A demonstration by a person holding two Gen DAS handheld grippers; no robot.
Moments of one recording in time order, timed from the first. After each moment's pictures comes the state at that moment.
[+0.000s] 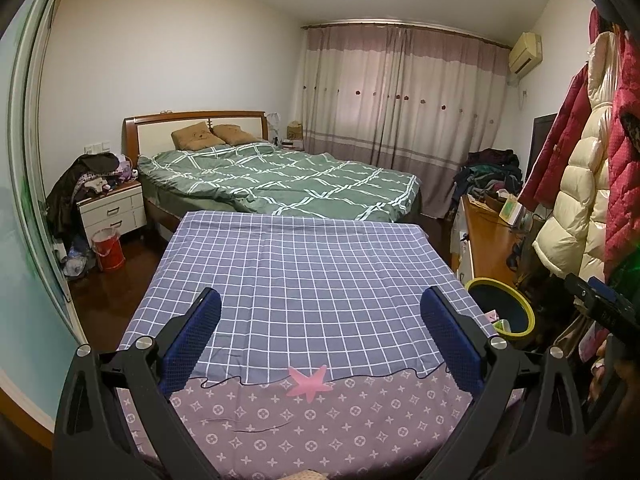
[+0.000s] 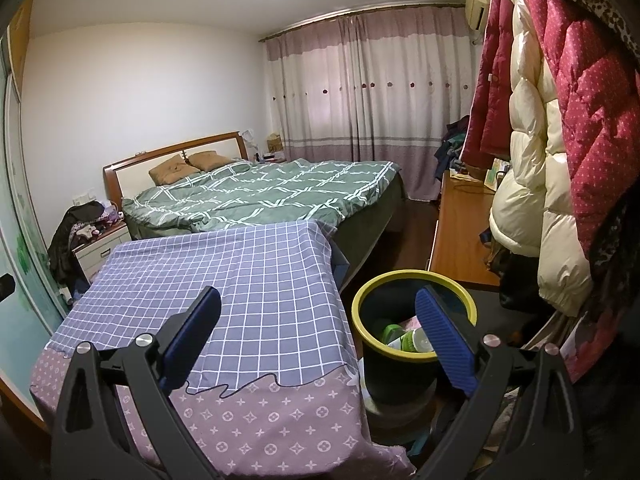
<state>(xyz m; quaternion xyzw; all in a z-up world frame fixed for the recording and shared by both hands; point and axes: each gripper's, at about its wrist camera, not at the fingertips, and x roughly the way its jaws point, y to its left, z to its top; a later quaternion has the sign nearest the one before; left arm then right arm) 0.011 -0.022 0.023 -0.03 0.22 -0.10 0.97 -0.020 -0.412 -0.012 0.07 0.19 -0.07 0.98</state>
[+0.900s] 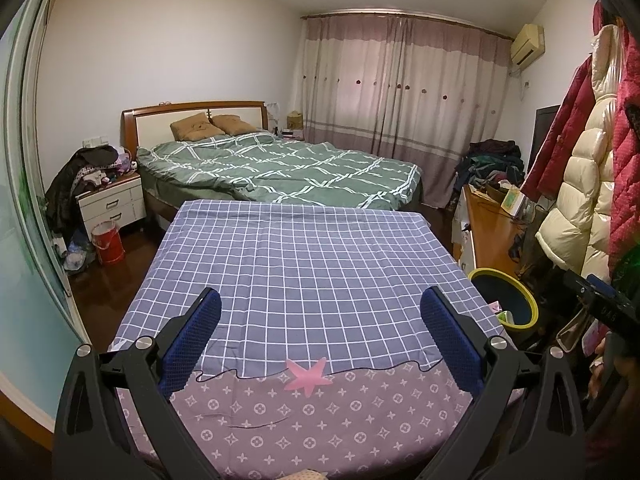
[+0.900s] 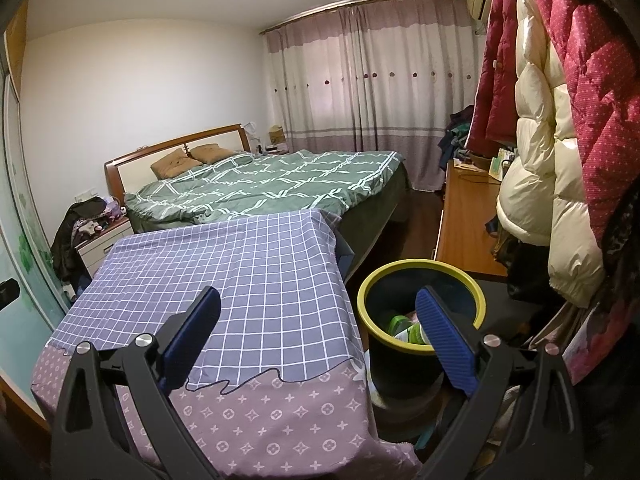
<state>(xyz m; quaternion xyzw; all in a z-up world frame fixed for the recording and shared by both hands) 0.024 -0.029 0.011 -0.02 0.24 -0.09 0.97 -0.011 -0.414 -0.022 0.08 0.21 -0.07 0.97</state>
